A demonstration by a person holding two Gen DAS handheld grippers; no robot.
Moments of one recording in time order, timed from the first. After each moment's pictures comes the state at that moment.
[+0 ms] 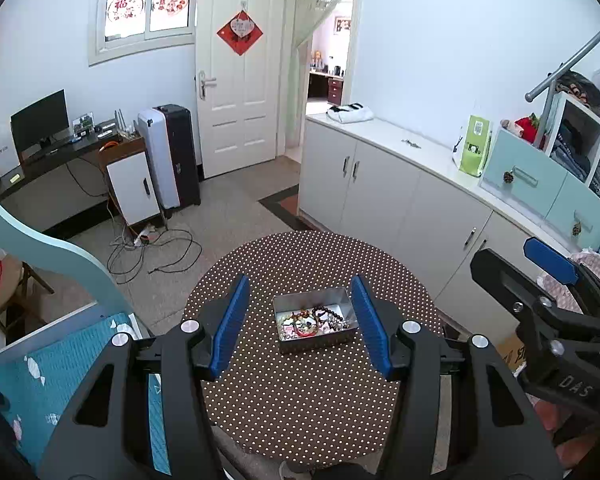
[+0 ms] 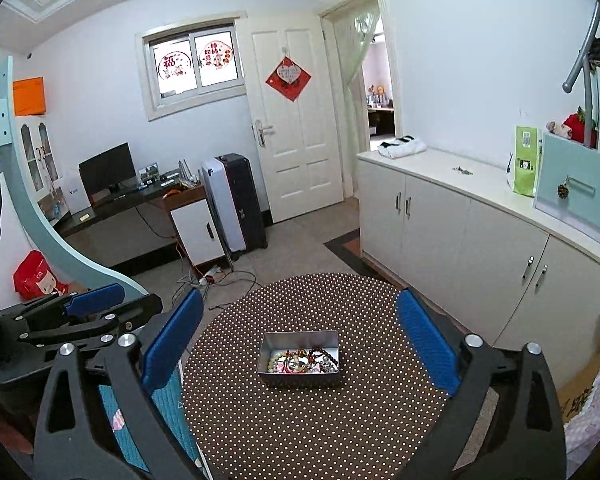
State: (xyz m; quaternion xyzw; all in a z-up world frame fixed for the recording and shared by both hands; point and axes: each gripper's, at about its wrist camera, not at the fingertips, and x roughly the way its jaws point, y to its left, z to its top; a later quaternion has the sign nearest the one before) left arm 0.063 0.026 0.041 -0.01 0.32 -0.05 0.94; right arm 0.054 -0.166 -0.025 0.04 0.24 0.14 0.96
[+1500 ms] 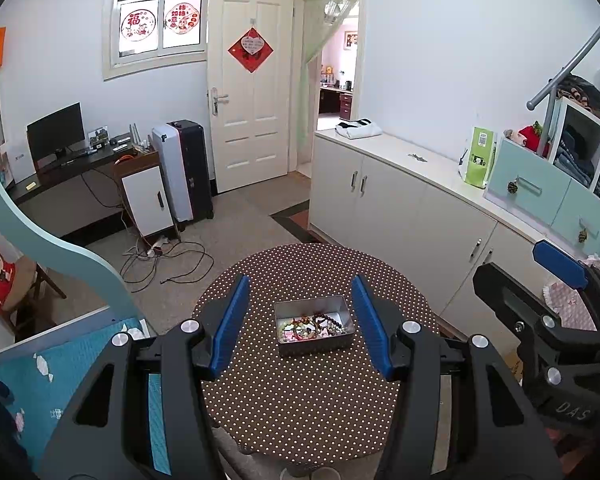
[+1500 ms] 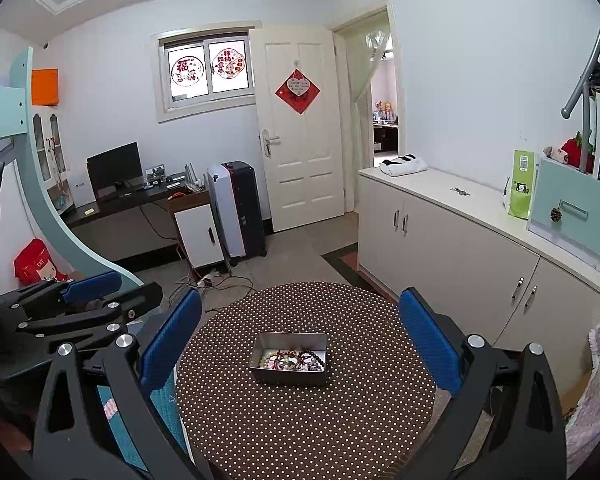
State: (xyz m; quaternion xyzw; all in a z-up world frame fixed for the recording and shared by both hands) left arm 0.034 0.003 0.058 0.00 0.30 -0.03 0.95; right arm 0.021 -0.179 -0.011 0.01 0.21 0.15 0.97
